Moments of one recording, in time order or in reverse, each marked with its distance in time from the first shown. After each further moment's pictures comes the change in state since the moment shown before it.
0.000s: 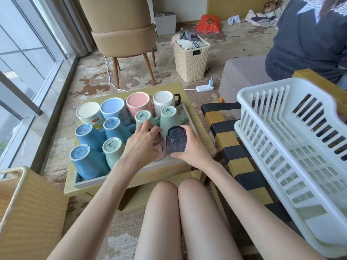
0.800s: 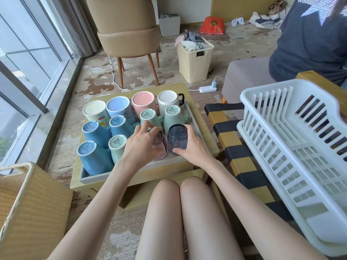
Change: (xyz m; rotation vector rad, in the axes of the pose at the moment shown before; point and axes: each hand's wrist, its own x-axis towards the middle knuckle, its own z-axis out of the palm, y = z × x) left_hand -0.010 -0.010 0.003 -0.034 0.061 -0.039; right_hand 0.001 -0.007 0.003 -0.069 -0.018 0.024
